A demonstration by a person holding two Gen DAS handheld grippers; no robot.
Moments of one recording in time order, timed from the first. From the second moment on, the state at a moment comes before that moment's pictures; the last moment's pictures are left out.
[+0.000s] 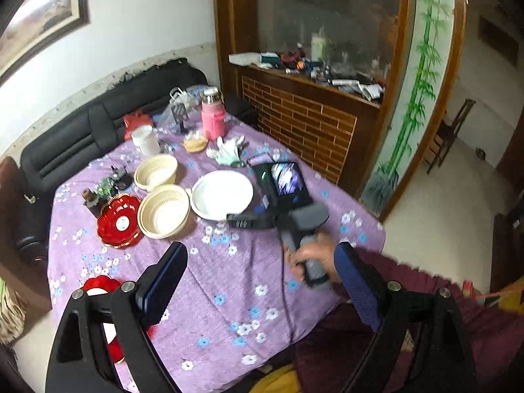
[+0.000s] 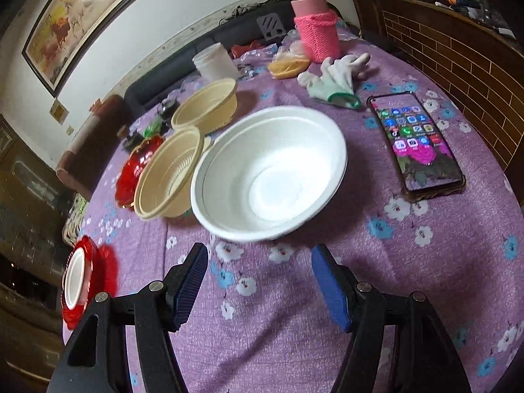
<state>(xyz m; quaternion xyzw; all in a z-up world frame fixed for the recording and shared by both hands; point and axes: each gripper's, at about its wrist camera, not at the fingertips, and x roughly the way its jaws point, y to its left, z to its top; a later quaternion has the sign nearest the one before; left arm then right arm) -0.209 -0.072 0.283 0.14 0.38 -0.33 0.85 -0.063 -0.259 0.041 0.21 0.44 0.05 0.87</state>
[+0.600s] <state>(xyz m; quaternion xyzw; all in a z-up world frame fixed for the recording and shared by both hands) -0.069 0.051 0.109 -0.12 0.52 -0.16 0.83 -0.028 -0.311 0.007 0.24 0.43 -0.04 0.87</state>
